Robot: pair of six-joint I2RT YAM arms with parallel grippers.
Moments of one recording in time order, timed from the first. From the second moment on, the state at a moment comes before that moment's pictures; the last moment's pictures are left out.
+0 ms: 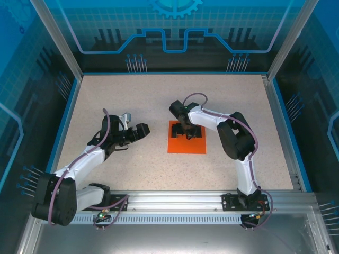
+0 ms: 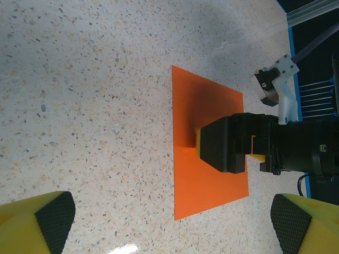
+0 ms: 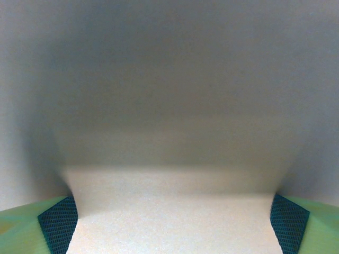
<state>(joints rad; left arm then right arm) -0.18 1.16 0.54 -0.07 0.48 -0.67 0.65 2.10 1.51 -0.90 0.07 0.69</state>
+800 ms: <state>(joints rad) -0.18 1.15 0.54 -0.08 0.48 -0.67 0.64 2.09 1.50 -0.88 0.06 0.67</state>
